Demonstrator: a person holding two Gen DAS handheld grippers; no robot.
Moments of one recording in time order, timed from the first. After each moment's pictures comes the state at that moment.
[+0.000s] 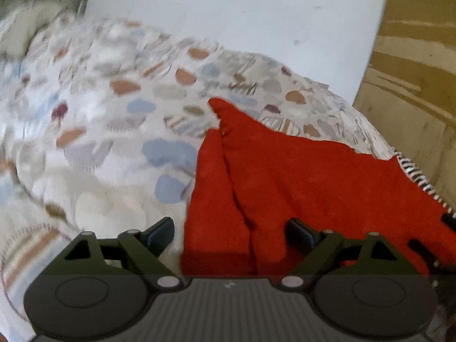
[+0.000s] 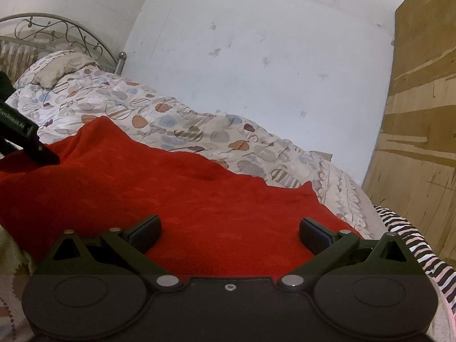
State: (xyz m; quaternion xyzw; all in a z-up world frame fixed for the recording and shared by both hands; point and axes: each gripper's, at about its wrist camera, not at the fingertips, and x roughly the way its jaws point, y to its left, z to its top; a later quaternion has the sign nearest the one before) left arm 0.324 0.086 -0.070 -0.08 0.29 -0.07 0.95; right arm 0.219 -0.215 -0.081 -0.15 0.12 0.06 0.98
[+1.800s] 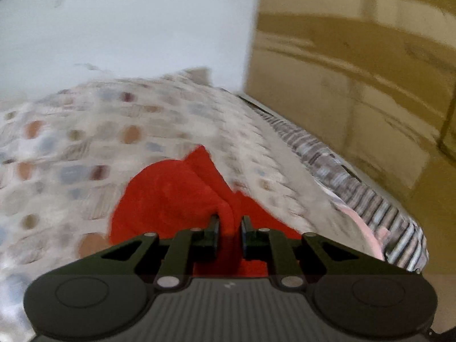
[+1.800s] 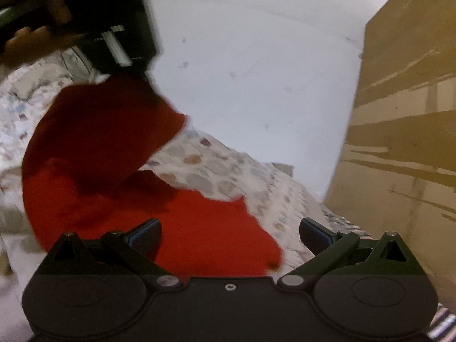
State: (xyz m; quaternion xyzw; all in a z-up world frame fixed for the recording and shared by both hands) left arm 0.373 -0.156 0.073 0.05 0.32 -0.27 0.91; right arm 0.179 -0.275 -0.049 -0.16 0.08 -0.01 0.98
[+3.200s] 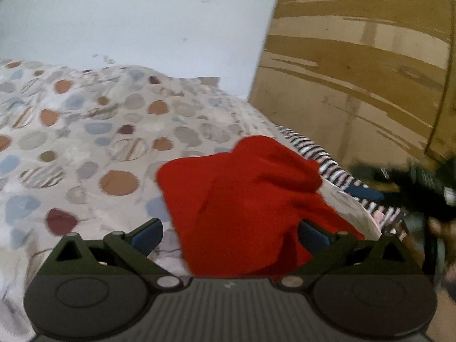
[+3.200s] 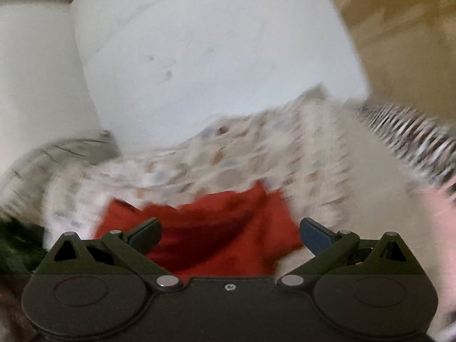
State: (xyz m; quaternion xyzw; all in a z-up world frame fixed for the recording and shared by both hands) left arm 0.316 -0.040 -0.006 -0.03 0.27 -0.28 0.92; right arm 0.239 -0.396 -0.007 0.22 0.20 0.15 0.95
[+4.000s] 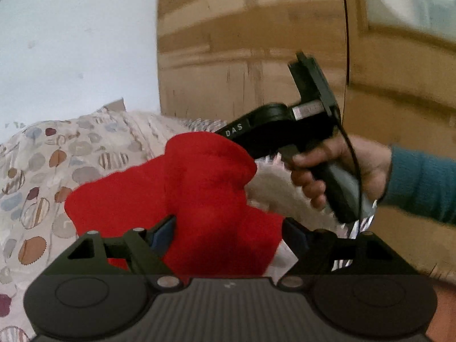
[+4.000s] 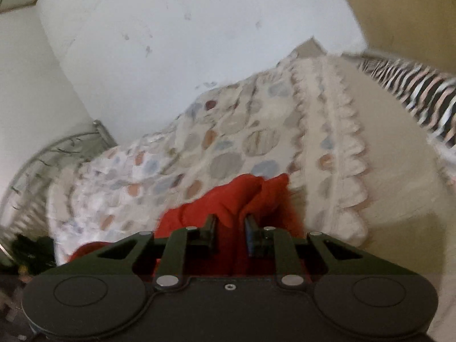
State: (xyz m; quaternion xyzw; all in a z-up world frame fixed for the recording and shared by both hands) left arm 0.261 -0.163 -0.019 0.15 0.22 -0.40 0.88; right arm 0.321 -0.404 -0.001 0.23 0.27 0.12 0.93
